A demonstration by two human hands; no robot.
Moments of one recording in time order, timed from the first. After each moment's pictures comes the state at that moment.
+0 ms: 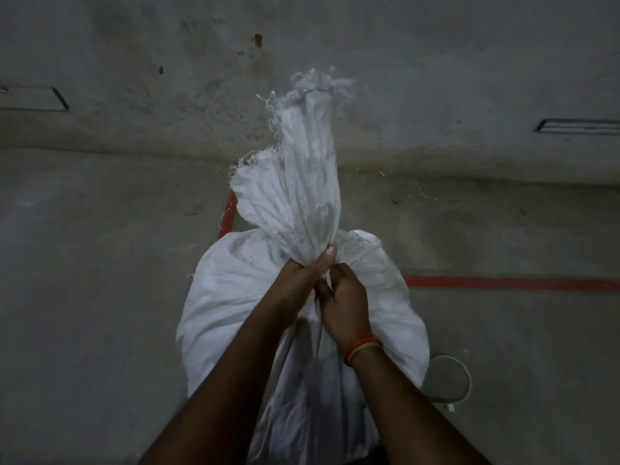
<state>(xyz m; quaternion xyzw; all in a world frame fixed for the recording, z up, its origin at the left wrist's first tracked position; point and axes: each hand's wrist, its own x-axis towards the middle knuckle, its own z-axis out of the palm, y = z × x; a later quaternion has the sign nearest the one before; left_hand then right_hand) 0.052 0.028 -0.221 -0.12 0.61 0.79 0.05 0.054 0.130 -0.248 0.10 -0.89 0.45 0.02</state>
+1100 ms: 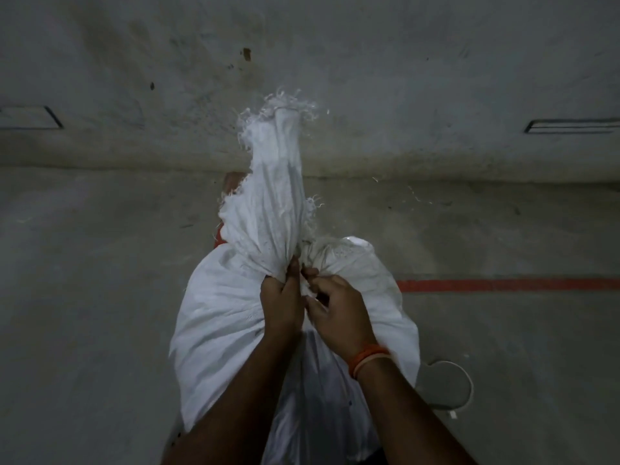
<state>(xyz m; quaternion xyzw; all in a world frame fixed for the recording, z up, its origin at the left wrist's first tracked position) 0.054 0.044 -0.249 -0.27 0.62 0.72 -0.16 0.047 0.148 -0.251 0.17 -0.88 0.45 -0.02</state>
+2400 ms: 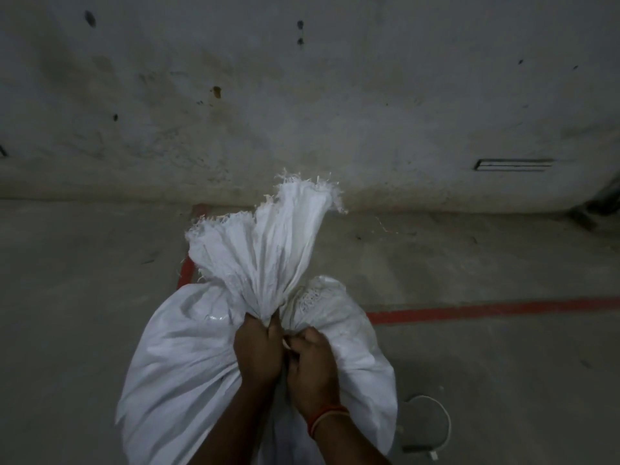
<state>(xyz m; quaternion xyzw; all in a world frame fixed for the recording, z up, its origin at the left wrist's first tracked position) 0.036 0.042 -0.286 -0.22 0.81 0.50 -0.19 0.047 0.140 -0.294 0.09 -0.90 0.42 0.00</state>
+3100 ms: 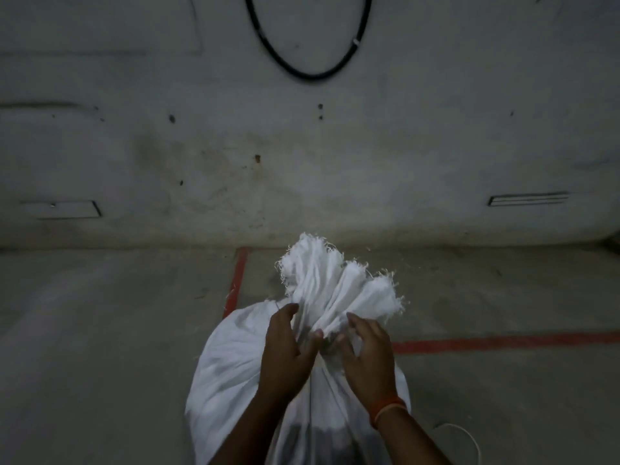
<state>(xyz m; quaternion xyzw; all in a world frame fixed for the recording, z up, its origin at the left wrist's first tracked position) 0.116 0.039 -0.177 -0.08 0.85 0.48 -0.17 0.086 0.191 -0.192 0.08 -0.87 0.48 0.13</state>
